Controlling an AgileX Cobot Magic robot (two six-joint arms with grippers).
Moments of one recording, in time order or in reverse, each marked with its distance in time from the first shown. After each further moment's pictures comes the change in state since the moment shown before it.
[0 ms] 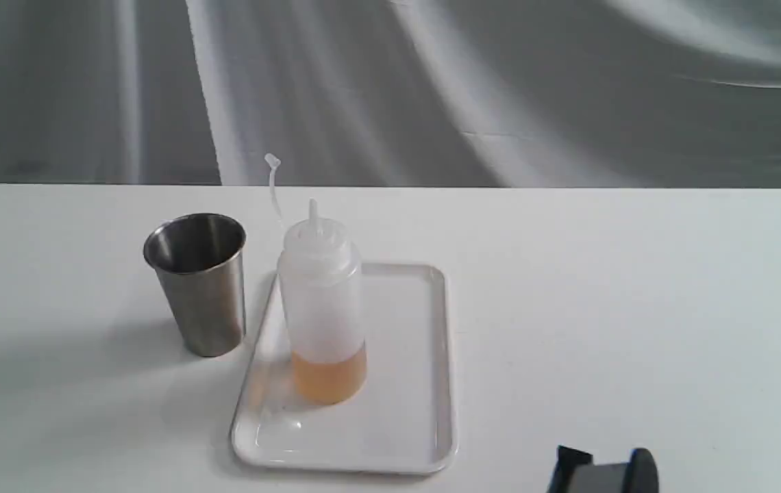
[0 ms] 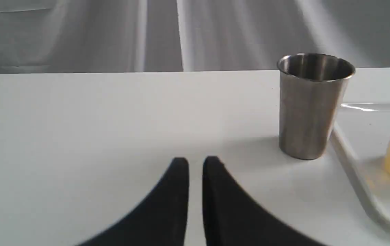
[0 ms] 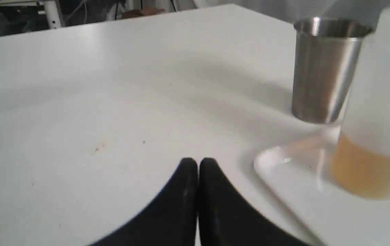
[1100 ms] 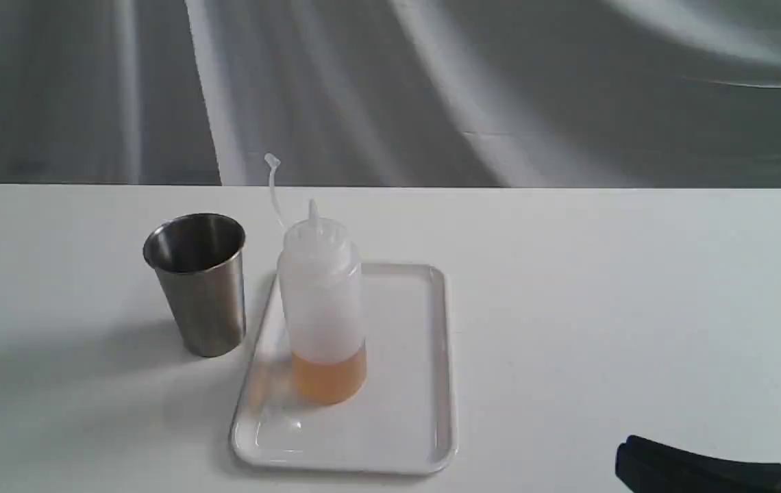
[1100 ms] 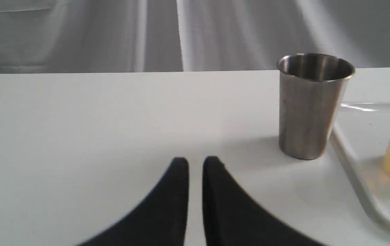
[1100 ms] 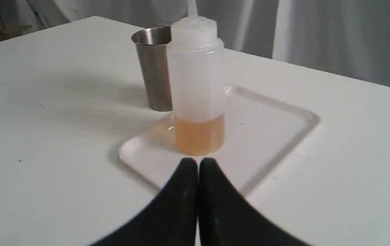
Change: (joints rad) left arm 0.000 0.000 0.000 0.000 0.000 0.000; right arm -0.189 -0.733 0.143 0.183 0.588 0.004
